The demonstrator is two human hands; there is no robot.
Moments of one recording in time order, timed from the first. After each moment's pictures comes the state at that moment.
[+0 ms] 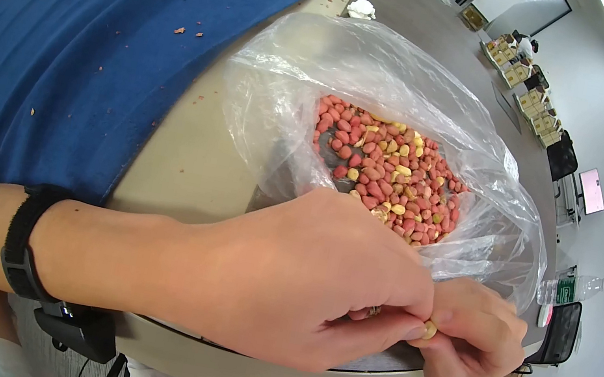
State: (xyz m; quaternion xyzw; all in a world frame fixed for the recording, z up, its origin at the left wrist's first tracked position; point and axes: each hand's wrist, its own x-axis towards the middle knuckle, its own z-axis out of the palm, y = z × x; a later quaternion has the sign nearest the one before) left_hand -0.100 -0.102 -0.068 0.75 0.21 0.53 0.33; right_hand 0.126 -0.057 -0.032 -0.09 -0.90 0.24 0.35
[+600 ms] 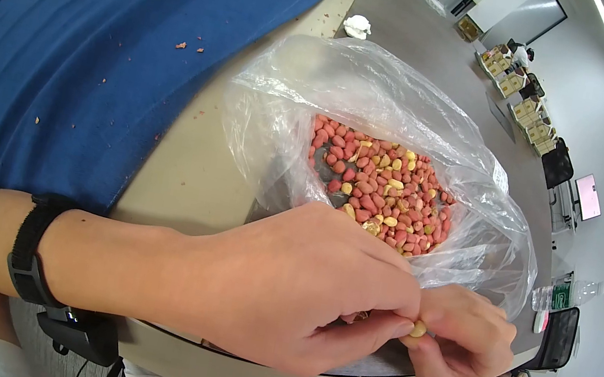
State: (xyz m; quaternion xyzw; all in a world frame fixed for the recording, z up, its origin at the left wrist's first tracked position) left_hand -0.099 -0.104 -0.068 0.75 0.22 0.54 0.30; right_hand 0.127 -0.057 -0.032 -0.11 -0.90 0.24 0.35
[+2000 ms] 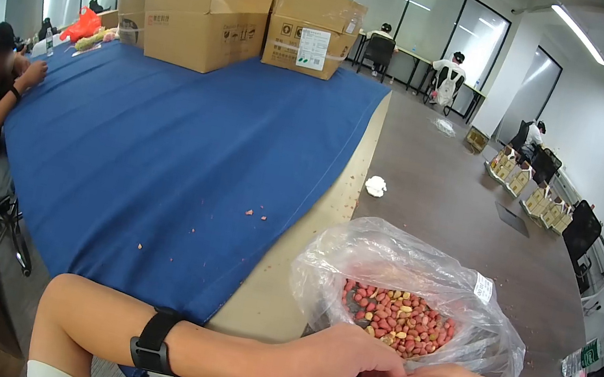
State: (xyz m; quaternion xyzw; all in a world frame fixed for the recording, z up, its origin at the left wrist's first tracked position) left_hand -0.097 -0.110 -0.057 0.73 0.33 0.45 0.39; right_hand 0.118 -0.074 -0.015 -0.16 -0.90 0.19 0.36
